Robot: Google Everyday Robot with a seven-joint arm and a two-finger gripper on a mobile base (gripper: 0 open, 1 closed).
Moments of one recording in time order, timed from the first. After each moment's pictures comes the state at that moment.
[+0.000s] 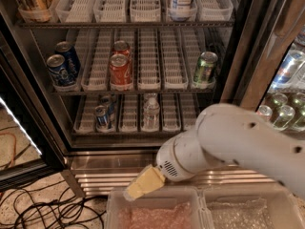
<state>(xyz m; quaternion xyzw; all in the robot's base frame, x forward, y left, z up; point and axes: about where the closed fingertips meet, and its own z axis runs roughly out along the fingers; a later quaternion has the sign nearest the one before) 0.405 -0.004 0.757 -0.40 0.86 0.21 0.23</state>
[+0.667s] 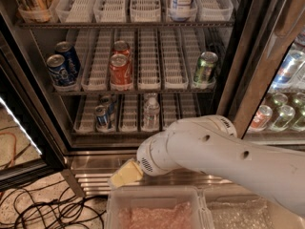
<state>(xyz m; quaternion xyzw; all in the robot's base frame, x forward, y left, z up) 0.445 0.037 0.730 -0.38 0.87 0.17 0.27</state>
